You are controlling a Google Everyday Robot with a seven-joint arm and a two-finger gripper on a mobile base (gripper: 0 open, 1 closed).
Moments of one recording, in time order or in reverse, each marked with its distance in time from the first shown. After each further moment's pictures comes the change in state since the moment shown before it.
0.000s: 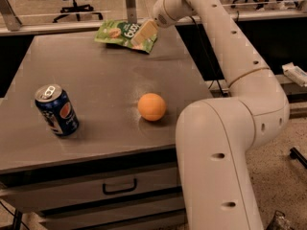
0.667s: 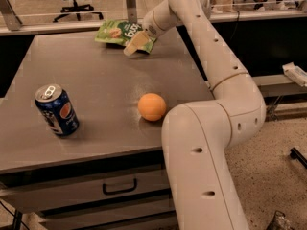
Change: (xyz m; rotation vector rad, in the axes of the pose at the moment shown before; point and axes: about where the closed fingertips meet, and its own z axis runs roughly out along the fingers) arm 0.014 0.022 0.052 -0.079 0.030 0.029
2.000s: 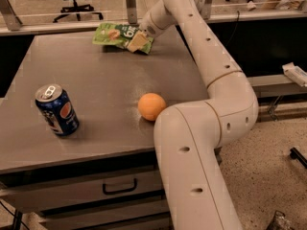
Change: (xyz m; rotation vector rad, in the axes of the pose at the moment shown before) arm 0.014 -0.006 0.008 0.024 0.100 -0.041
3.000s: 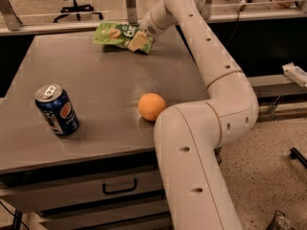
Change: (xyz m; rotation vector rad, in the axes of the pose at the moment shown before) arm -0.001 0.000 -0.001 0.000 0.000 -0.001
